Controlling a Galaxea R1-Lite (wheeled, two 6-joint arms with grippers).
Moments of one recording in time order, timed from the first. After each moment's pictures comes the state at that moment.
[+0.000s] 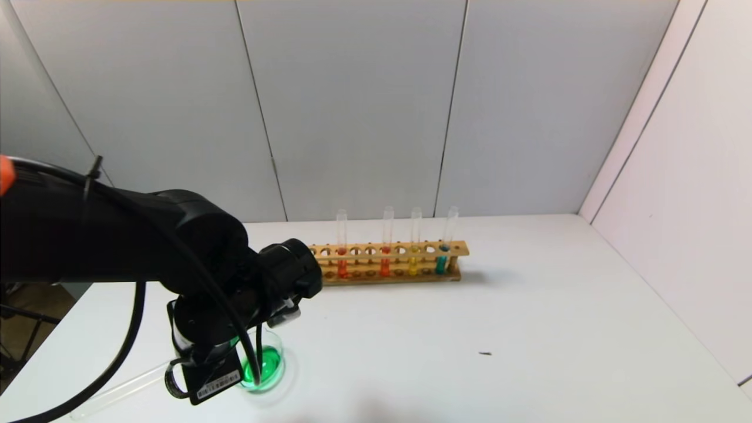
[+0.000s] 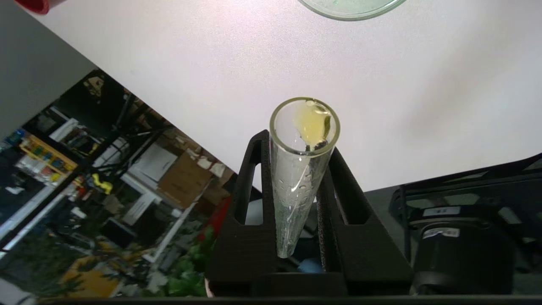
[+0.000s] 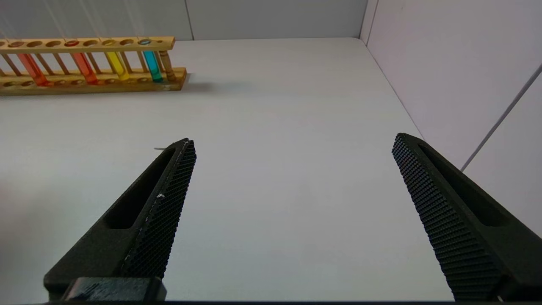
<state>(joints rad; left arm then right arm) -0.68 1.82 -1.21 0.95 0.57 0.18 0.00 0.00 -0.02 0.04 -0.01 0.01</state>
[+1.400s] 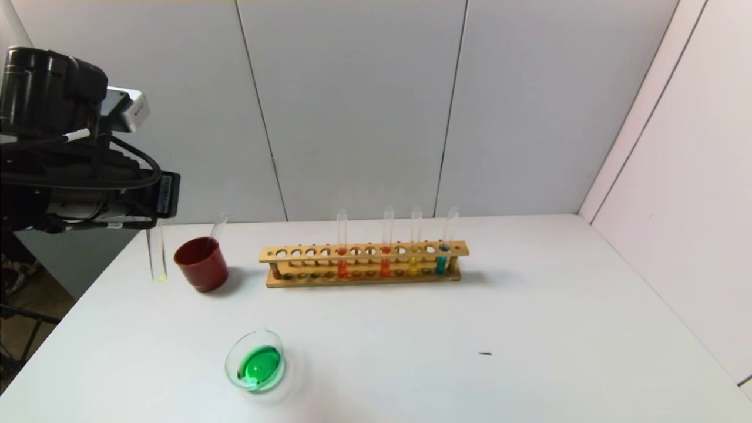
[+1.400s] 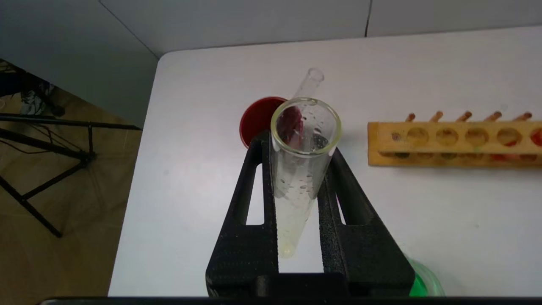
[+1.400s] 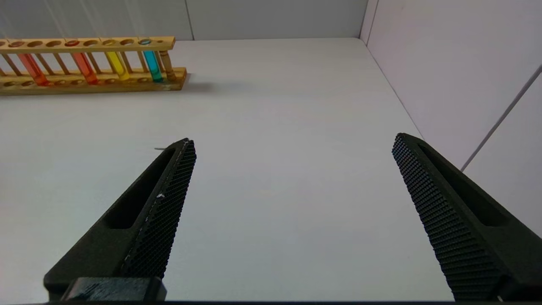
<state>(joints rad) -0.20 1.50 -1.17 0.13 0.38 -0.02 0.00 0.00 -0.02 0.04 -0.01 0.01</state>
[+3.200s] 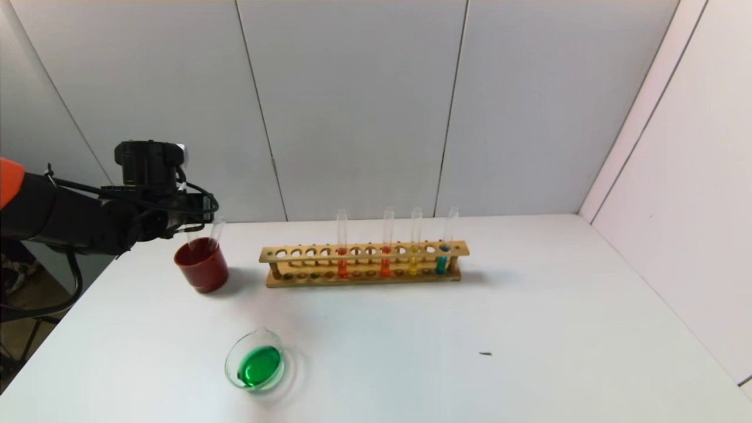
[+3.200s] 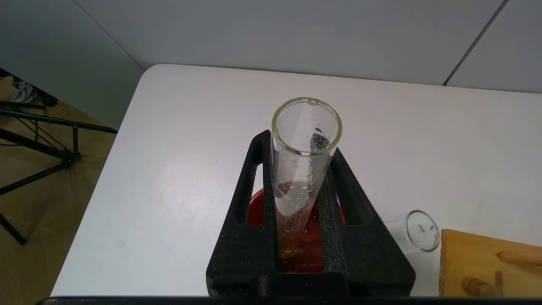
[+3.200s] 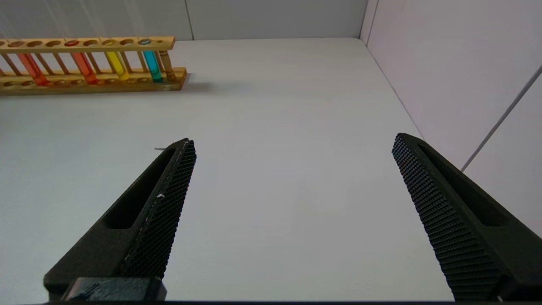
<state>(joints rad) -0.02 1.97 -1.12 -0.44 0.31 -0.01 0.00 0.00 -0.02 0.04 -0.01 0.01</state>
